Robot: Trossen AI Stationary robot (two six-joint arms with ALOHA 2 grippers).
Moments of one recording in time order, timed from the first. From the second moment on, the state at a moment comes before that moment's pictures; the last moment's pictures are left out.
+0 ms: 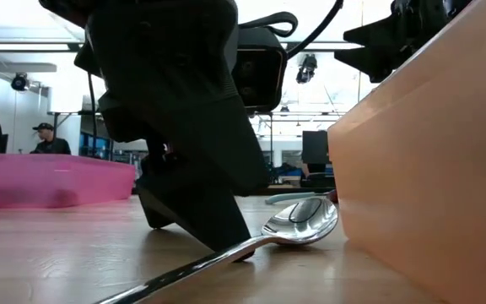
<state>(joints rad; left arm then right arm) -0.40 2.10 1.17 0.13 0.31 -0.79 -0.12 0.82 0.25 0.63 -0.02 0.00</state>
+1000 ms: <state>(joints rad) -0.40 2.10 1.17 0.08 0.26 -0.80 -0.12 0.82 0.25 0.63 -0.02 0.00</state>
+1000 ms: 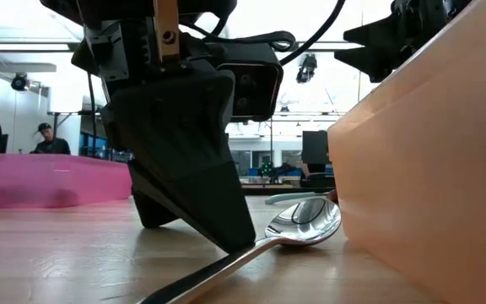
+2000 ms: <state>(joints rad) -0.51 2.06 1.17 0.23 0.03 -0.43 -0.12 0.82 0.25 0.63 -0.02 0.00</state>
